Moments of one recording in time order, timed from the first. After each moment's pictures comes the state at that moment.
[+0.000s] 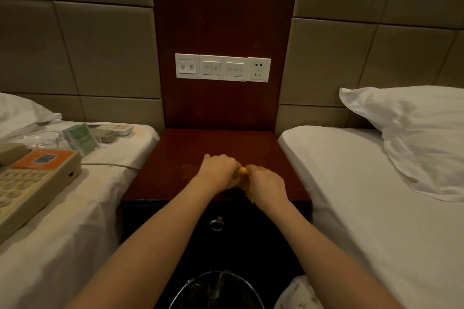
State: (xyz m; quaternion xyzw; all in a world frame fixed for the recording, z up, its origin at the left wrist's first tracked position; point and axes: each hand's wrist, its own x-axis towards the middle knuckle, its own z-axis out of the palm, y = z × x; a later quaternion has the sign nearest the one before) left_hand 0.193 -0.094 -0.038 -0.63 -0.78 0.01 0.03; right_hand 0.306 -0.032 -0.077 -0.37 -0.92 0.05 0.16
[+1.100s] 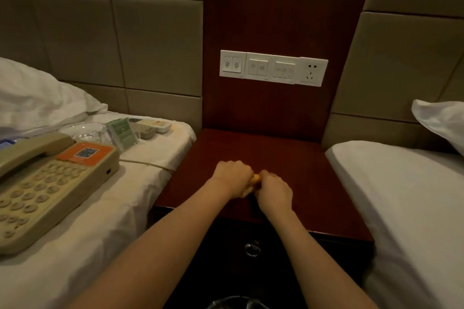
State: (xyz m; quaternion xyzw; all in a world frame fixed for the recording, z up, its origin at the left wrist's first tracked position) left_hand 0.119 -0.085 -0.053 -0.59 -0.80 0.03 0.03; right_hand 0.210 -0.016 -0.098 -0.38 -0.90 0.08 0.17
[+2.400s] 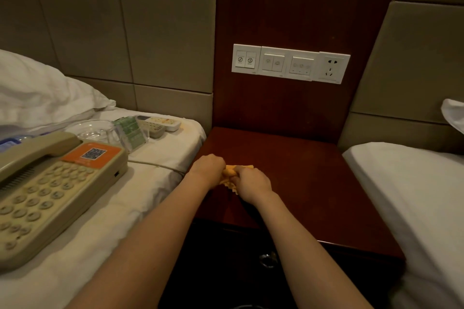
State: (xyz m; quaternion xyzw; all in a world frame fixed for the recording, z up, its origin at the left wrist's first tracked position) left_hand 0.034 -0.101 -0.072 -0.51 -0.86 0.01 0.00; right_hand 0.130 -0.022 -0.095 -0.30 -0.94 0.16 0.04
